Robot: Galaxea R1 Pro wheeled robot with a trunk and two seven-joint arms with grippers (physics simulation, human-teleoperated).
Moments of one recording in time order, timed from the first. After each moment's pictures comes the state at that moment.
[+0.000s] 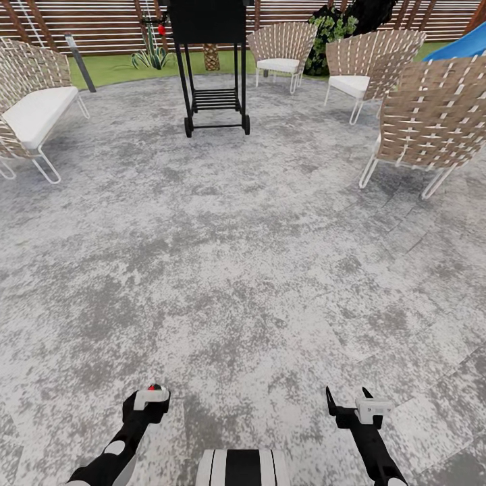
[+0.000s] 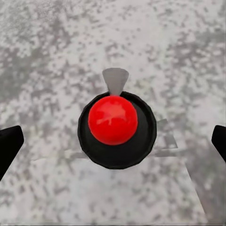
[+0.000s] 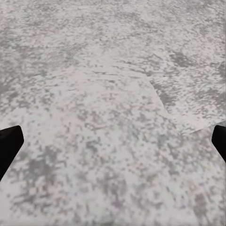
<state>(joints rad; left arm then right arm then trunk) -0.53 0.06 0.06 -0.25 -0.08 -0.43 0.01 -0.14 -0.06 -0.05 -0.95 -0.01 -0.40 0.00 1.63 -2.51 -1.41</state>
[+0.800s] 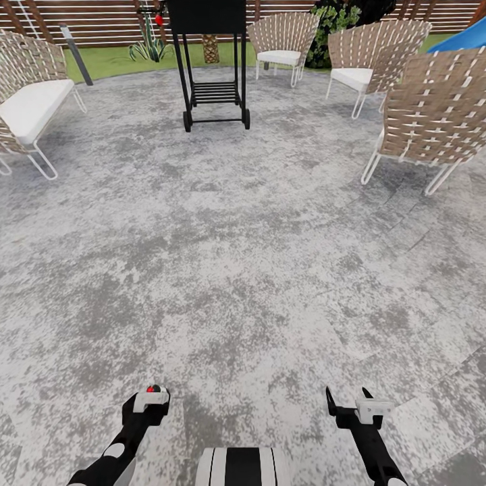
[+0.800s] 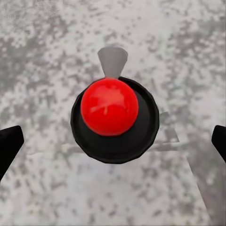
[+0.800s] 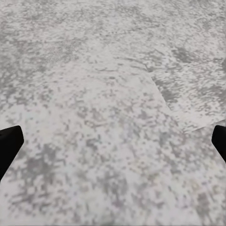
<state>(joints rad) -0.52 0.05 0.06 -0.25 -0.08 -0.43 0.01 -0.14 -0.06 -0.05 -0.95 -0.01 -0.40 0.00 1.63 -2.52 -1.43</state>
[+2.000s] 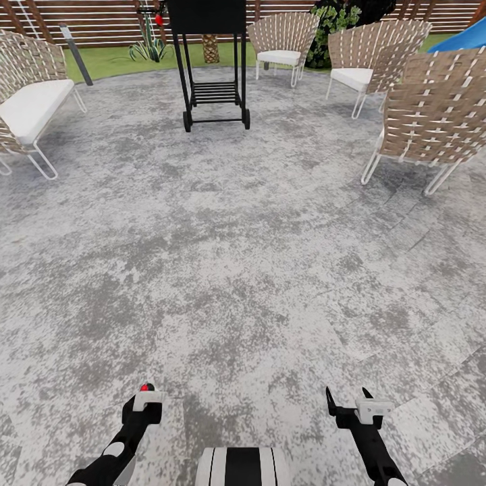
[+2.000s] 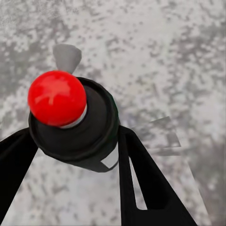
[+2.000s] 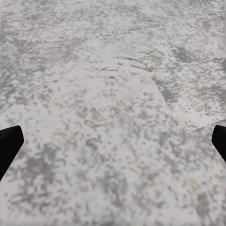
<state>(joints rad) -0.52 0.06 0.06 -0.26 -0.08 -0.43 0.01 -0.14 -0.06 -0.05 -0.94 -0.01 -0.40 0.00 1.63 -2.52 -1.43</state>
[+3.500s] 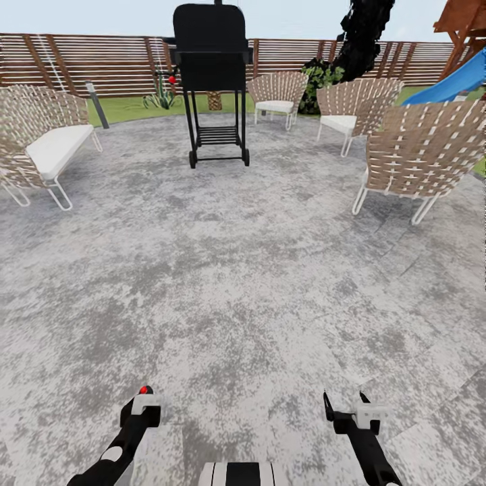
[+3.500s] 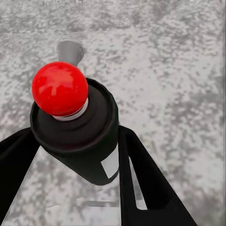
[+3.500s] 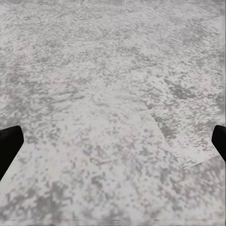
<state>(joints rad) -0.50 0.06 0.06 -0.27 -0.08 -0.43 0.01 -0.13 -0.05 -0.05 -0.92 0.00 -0.40 0.01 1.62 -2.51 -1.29</state>
